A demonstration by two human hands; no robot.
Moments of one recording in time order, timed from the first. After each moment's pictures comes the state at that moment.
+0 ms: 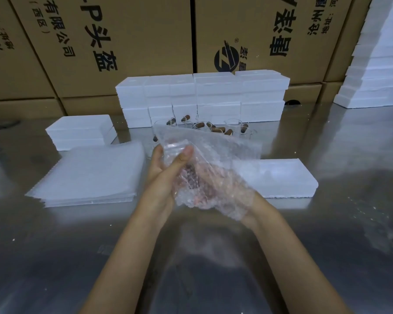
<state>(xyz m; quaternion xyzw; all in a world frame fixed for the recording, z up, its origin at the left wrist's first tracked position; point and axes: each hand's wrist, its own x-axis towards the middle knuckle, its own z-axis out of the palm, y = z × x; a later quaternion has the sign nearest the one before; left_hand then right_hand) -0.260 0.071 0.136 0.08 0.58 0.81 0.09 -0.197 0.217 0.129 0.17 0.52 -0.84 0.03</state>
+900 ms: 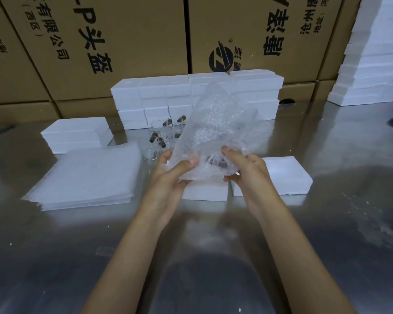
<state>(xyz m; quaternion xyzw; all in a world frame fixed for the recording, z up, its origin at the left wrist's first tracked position) -0.260 0.081 0.128 0.14 0.48 0.86 0.14 -0.212 0.236 0.139 0.13 0.57 -0.79 -0.19</state>
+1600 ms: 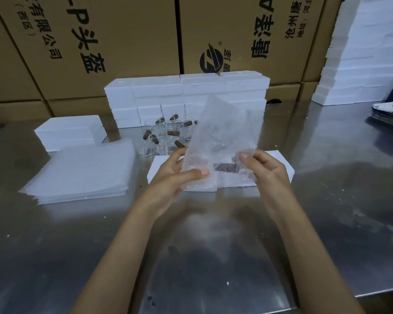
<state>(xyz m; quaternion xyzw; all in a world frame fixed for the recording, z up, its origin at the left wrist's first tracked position) -0.249 0.078 0.124 0.24 0.62 0.72 0.20 -0.163 0.274 0.118 0.06 0.64 -0.72 -0.26</state>
